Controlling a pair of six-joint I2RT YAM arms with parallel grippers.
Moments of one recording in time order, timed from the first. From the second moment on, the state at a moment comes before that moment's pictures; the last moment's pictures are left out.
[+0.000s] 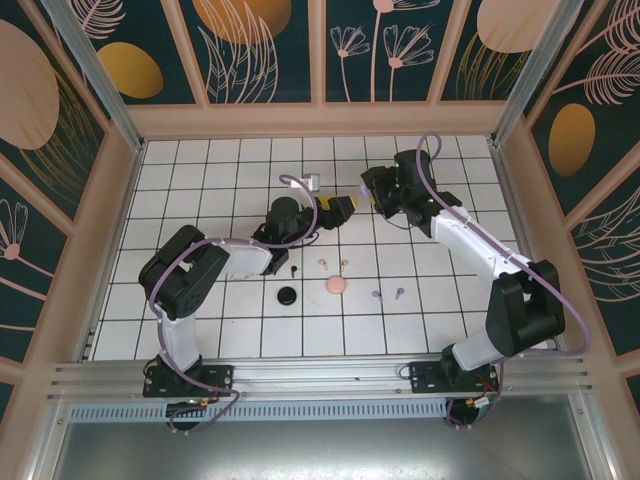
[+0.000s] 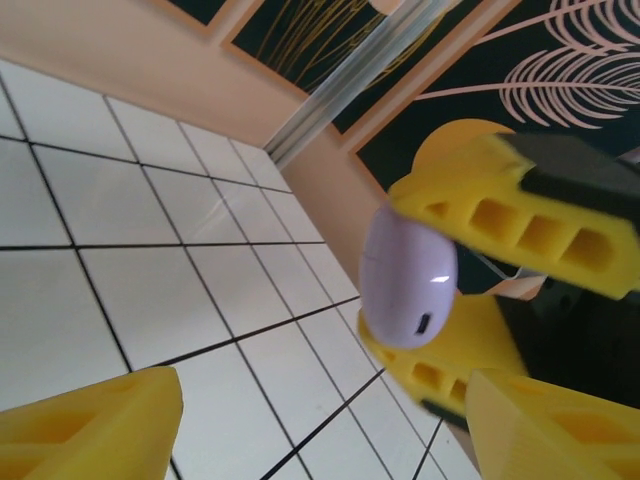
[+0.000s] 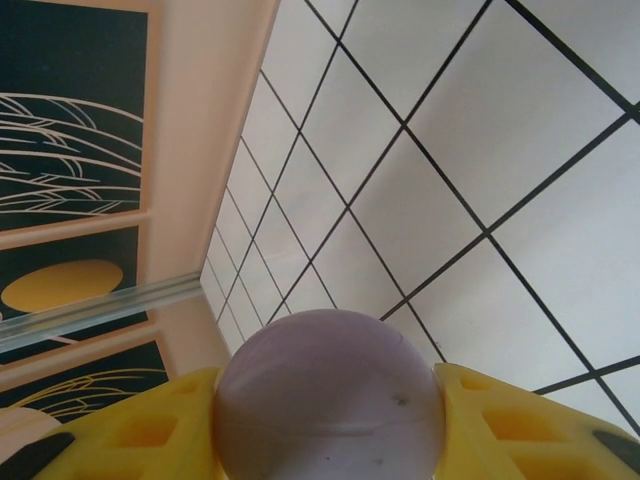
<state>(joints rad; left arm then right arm) -0.69 1.91 0.93 0.96 0.25 -0.81 0.40 1.49 1.12 -0.24 -0.18 1.36</state>
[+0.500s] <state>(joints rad) -0.71 2.00 1.03 0.99 0.27 -0.82 0.43 1.49 1.11 -0.22 -0.18 1.37</state>
